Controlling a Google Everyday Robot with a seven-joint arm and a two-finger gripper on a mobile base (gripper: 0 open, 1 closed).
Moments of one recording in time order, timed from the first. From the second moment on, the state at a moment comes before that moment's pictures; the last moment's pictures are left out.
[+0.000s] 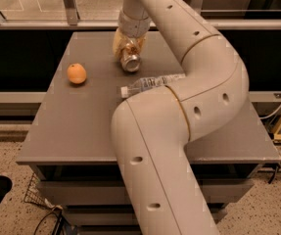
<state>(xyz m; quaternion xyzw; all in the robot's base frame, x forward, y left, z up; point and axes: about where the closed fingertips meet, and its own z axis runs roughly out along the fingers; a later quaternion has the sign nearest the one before) 0.784 0.007 0.859 -0.13 0.98 0.09 0.13</state>
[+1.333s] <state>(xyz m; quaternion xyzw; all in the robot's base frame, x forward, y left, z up) 0.733 -0.102 0.999 -0.25 0.86 0.12 0.42</state>
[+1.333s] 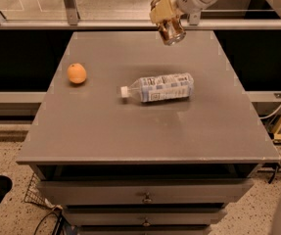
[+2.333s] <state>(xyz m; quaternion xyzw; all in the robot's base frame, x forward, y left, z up) 0.730 -0.118 0.995 -0.29 0.73 0.20 0.58</state>
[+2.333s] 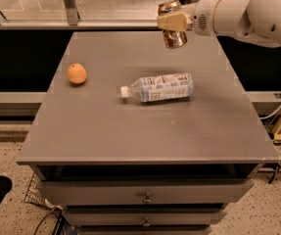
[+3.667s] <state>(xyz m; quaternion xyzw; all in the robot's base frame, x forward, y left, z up) 0.742 0.018 0.979 -0.59 0.52 0.25 0.57</state>
